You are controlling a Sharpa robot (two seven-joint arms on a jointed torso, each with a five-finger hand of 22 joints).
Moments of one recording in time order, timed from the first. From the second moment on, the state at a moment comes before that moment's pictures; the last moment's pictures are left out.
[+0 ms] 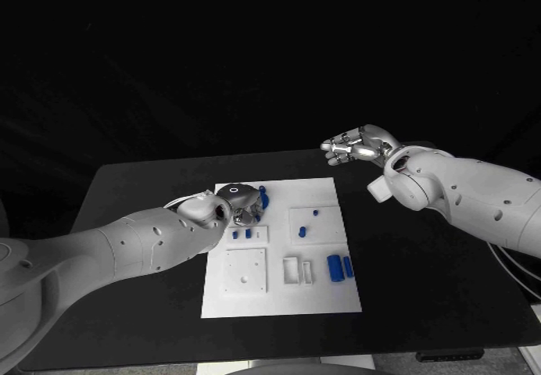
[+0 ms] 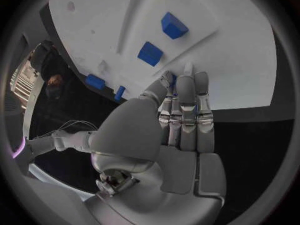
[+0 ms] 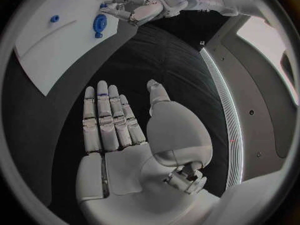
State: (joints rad) left arm 1.17 -0.44 -0.24 0.97 -1.54 -0.36 0.03; left_hand 1.40 0.01 0.19 -0.19 0.11 1.17 0.10 0.07 0.07 1.26 0.05 0.06 0.06 1.35 -0.05 1.01 0.34 0.07 1.30 -0.06 0.17 1.31; right arm 1.22 -0.68 0.04 1.12 -0.64 -0.19 0.16; right_hand 1.20 0.03 -0.16 -0.01 0.48 0.90 0.17 0.06 0.06 1.14 0.13 0.06 0.06 1.19 0.12 0.07 0.09 0.05 0.95 0.11 0.08 0.07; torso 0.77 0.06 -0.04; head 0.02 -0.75
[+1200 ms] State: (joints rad) left arm 1.16 -0.46 -0.23 0.97 -1.42 -0.38 0.05; left_hand 1.37 0.04 0.28 -0.20 0.09 1.25 0.07 0.06 0.06 1.35 0.02 0.06 0.06 1.38 -0.06 1.03 0.35 0.07 1.29 -0.07 0.27 1.31; right arm 1.22 -0.68 0.04 1.13 -0.64 -0.19 0.16; right_hand 1.20 0.03 -0.16 -0.01 0.48 0.90 0.17 0.06 0.06 1.14 0.13 0.06 0.06 1.19 0.12 0.07 0.09 0.05 0.95 0.11 0.08 0.07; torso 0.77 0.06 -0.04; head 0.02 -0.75
